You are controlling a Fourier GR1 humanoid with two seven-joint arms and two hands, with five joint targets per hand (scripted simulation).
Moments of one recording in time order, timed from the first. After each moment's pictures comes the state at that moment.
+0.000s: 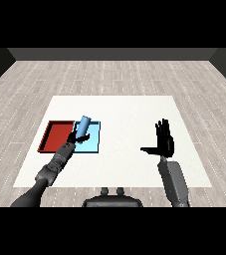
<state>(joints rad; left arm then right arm) -0.83 0.21 -0.18 -0.07 0.07 0.38 -0.09 -0.12 -0.17 0.03 -1.57 -0.43 -0.06 -0.28</state>
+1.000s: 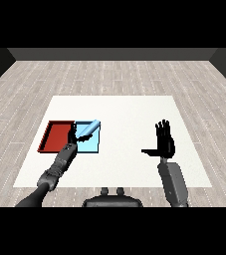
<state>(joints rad) -0.74 0.17 -0.05 -0.26 0.15 0.62 -0.40 -0.10 -0.15 0.02 -1.59 -0.45 -0.01 -0.31</state>
